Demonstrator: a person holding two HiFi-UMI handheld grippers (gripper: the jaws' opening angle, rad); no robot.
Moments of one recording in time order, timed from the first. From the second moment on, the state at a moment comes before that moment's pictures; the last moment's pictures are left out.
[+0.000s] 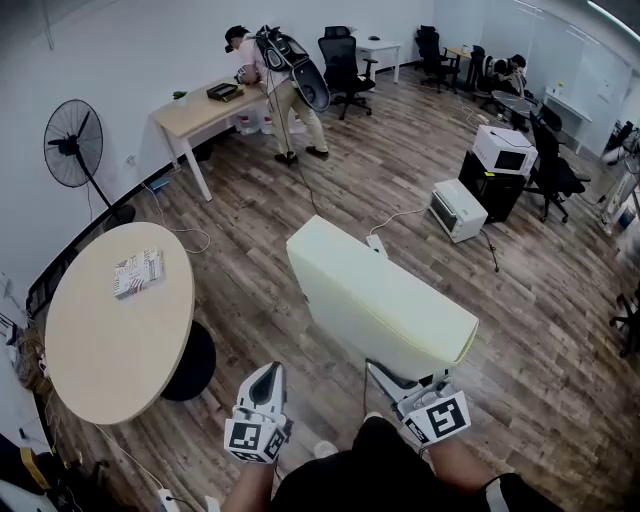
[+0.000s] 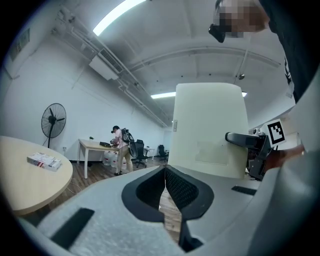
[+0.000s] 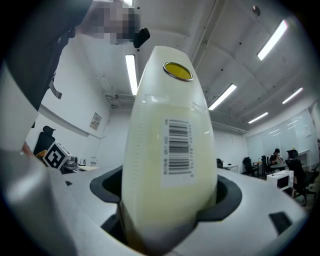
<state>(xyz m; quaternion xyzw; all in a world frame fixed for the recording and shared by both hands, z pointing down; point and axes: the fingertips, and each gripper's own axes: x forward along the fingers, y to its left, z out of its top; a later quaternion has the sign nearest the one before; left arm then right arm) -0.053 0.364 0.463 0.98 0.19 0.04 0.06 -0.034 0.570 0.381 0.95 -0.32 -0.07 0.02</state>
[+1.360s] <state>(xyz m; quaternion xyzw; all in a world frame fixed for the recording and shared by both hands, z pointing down) 0.058 0.197 0.466 0.99 -0.14 0.06 0.04 0.216 0.361 0.390 0.80 -0.60 -0.08 -0.01</state>
